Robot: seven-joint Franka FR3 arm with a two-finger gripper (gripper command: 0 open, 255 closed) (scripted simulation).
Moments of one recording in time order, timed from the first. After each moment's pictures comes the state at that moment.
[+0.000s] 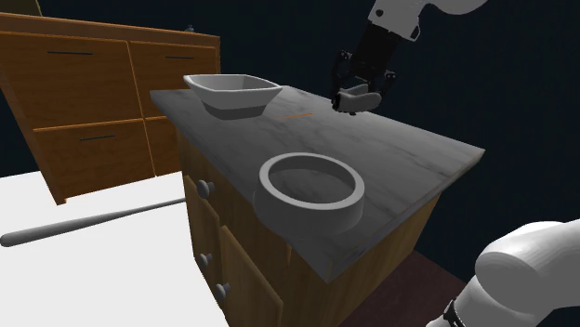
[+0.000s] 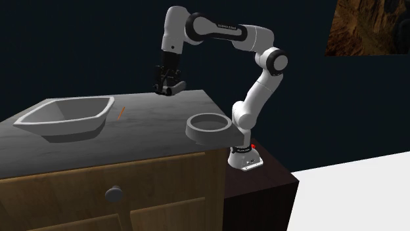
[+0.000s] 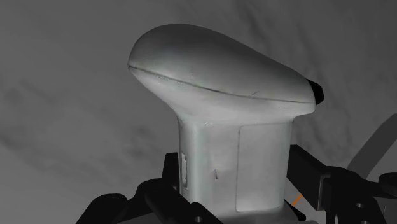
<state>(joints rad) -0.27 -0.57 0.22 -2.05 0.28 1.70 0.75</state>
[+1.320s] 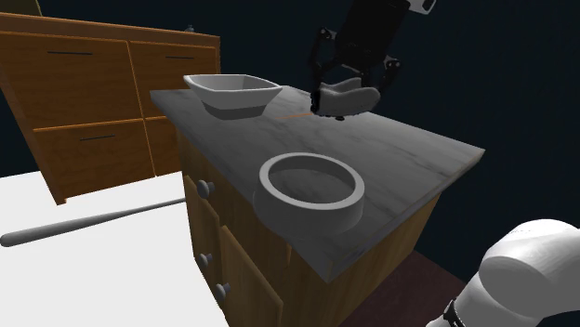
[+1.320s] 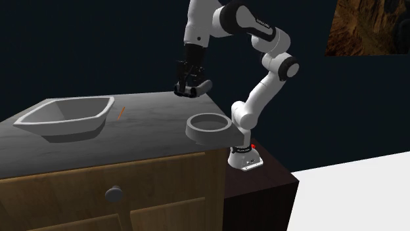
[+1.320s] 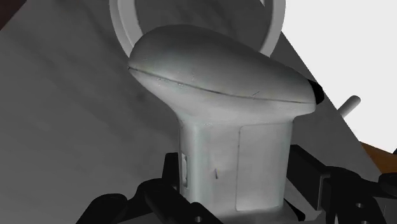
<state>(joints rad) -0.20 -0.69 0.43 -1.99 0.37 1.60 1.04</state>
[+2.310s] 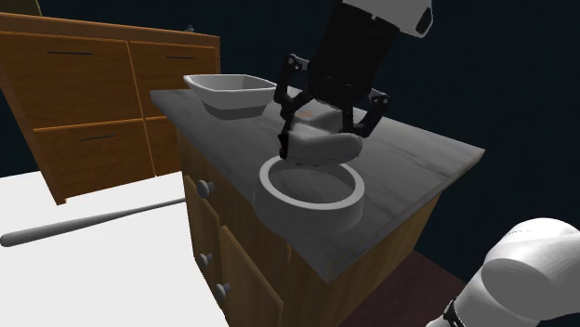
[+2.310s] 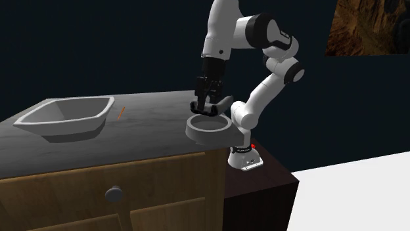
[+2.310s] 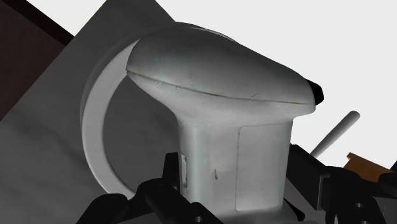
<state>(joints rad) -0.16 -0.75 0.61 -2.05 0.45 1.68 1.21</state>
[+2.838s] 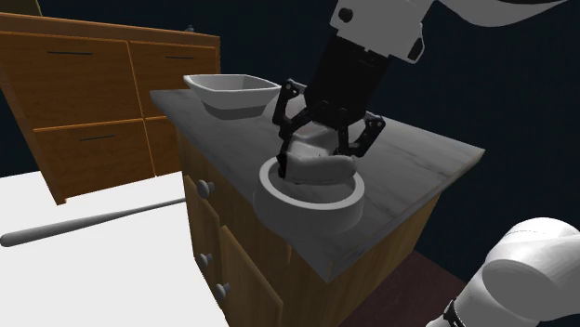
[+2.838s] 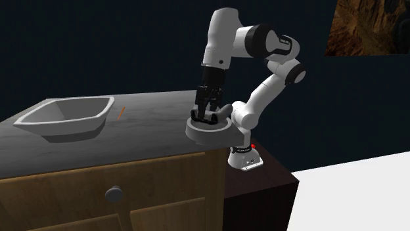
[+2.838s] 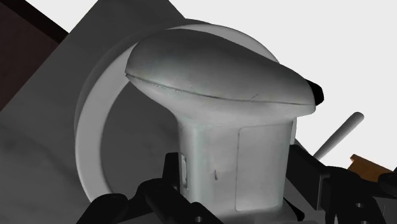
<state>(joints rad) -0.14 -0.78 0.63 -2.14 0.47 1.74 1.20</state>
